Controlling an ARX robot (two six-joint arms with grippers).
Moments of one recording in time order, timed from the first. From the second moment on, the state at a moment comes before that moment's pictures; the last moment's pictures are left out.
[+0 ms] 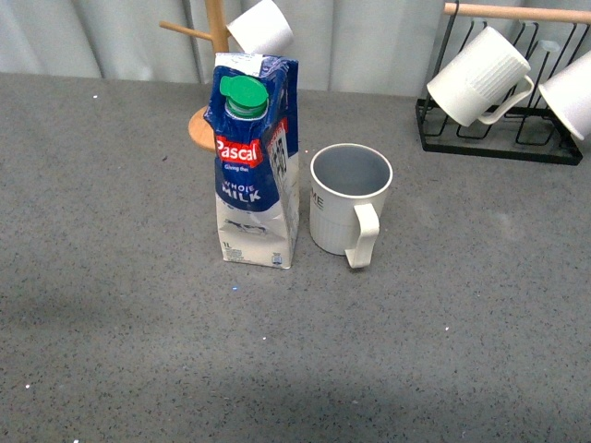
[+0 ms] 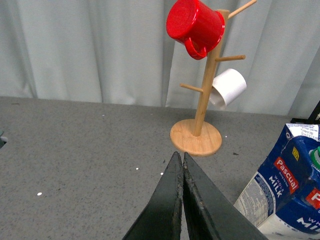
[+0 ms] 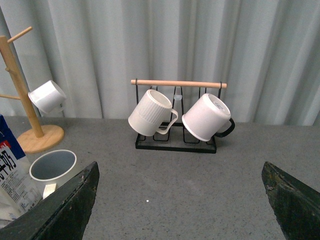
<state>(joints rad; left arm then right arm) -0.08 1.25 0.15 1.09 -0.07 -0.01 0.00 0.00 0.01 0.00 0.00 0.00</state>
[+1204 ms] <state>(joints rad) 0.00 0.46 0.02 0.46 0.00 -0.01 0.00 0.00 0.01 0.00 0.00 0.00</state>
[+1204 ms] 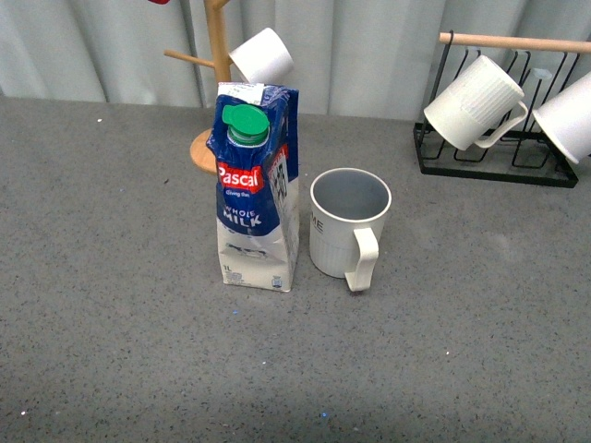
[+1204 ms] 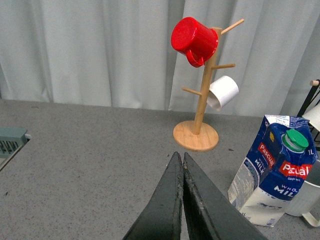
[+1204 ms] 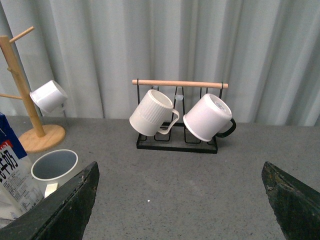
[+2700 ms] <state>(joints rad) 0.00 0.00 0.02 0.00 0.00 -0.01 0.00 0.00 0.01 0.00 0.00 0.00</state>
